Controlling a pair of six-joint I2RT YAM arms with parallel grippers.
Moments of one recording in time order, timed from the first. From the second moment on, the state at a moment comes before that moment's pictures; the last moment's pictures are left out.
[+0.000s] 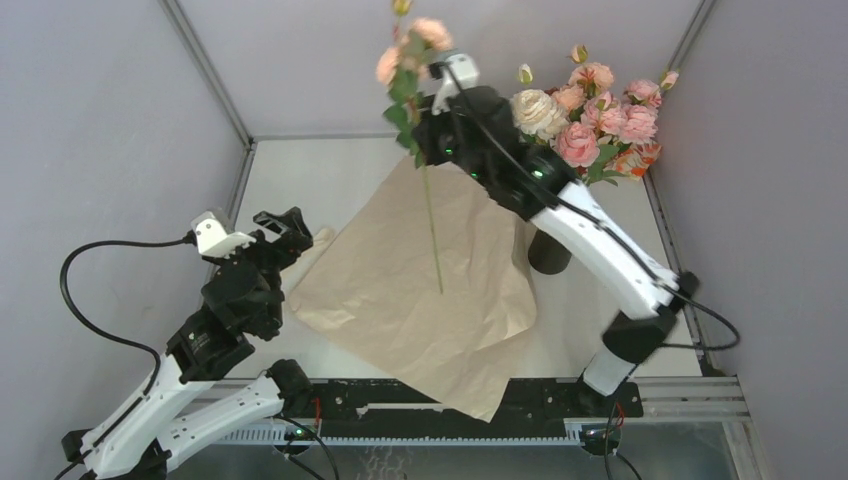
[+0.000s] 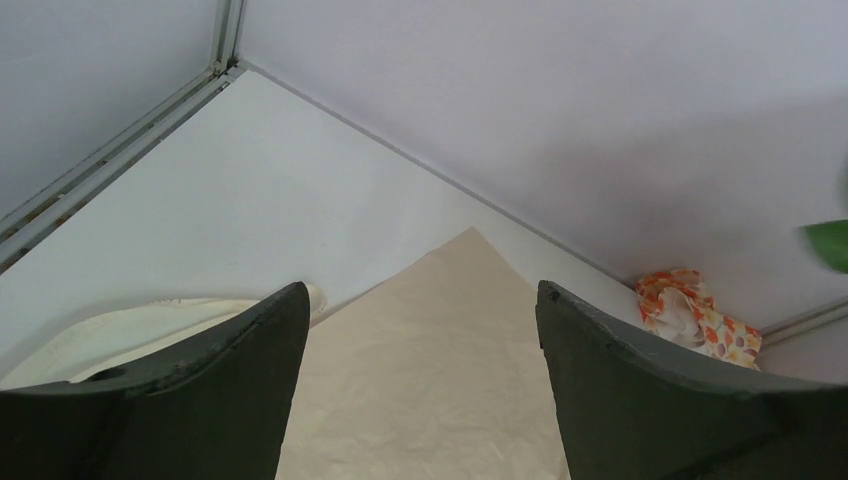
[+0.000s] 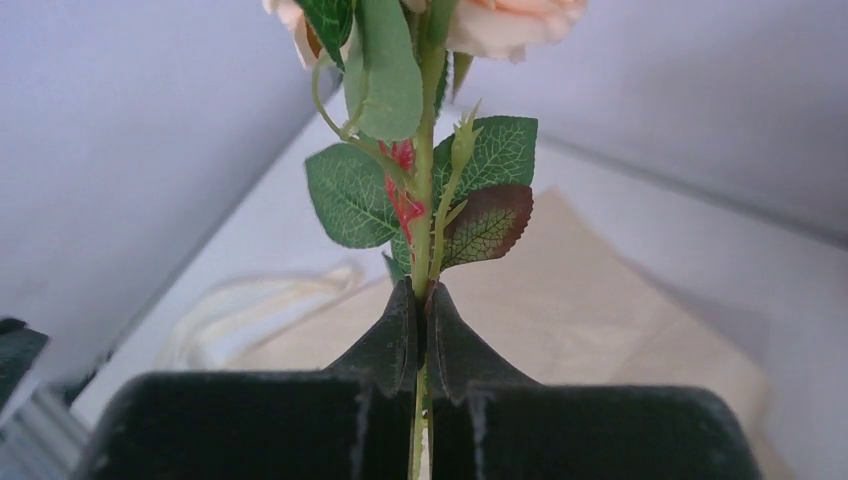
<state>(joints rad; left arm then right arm) -0.86 0.56 0.93 -0.42 -1.09 -0.53 0.84 1.74 2.11 -0.68 0.21 0.24</state>
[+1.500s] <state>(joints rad) -0.85 0.66 0.93 -0.42 -1.01 -0.56 0.55 1.05 1.29 0.27 0.88 -0.43</state>
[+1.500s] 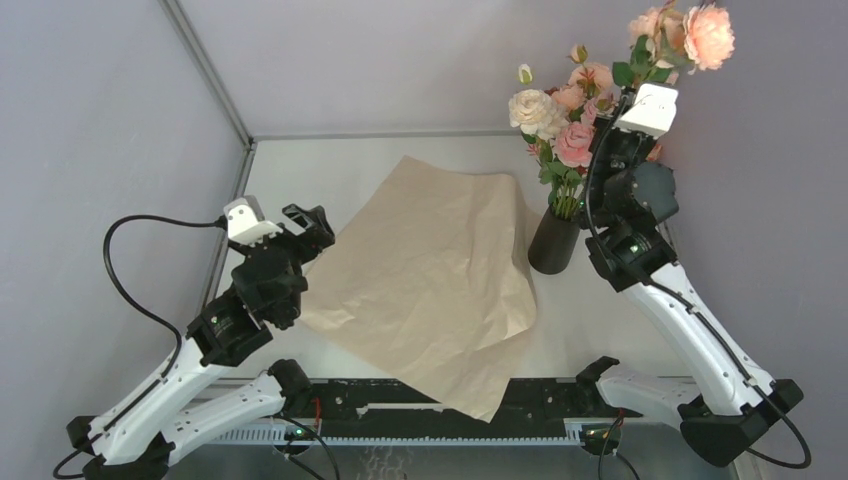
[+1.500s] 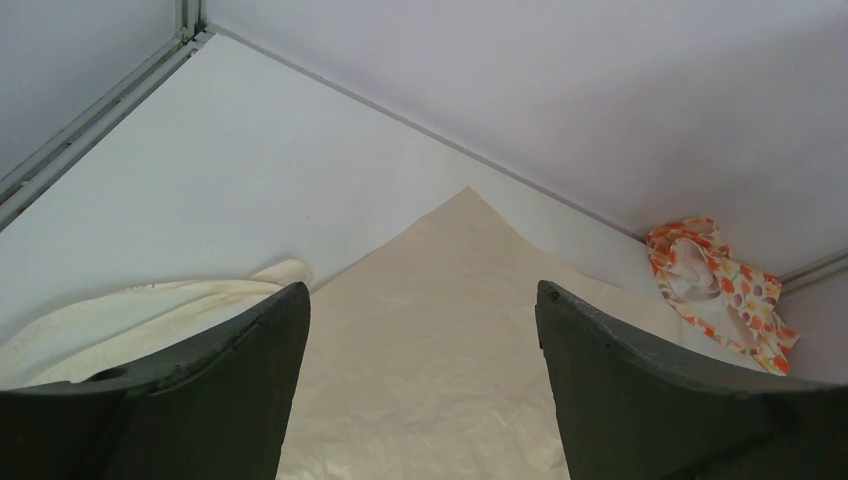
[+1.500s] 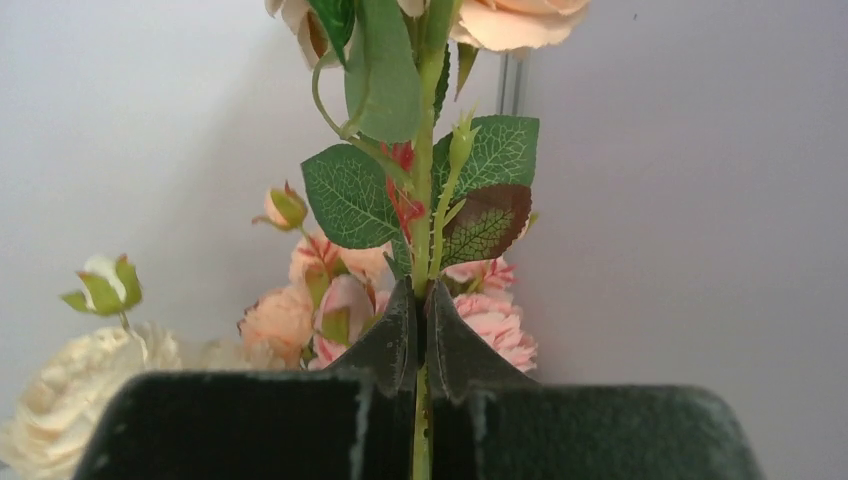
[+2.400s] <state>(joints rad) -0.84 0.73 0.93 -0.39 -0.96 -0.58 0.54 1.02 1.07 -0.08 0.89 0.00</state>
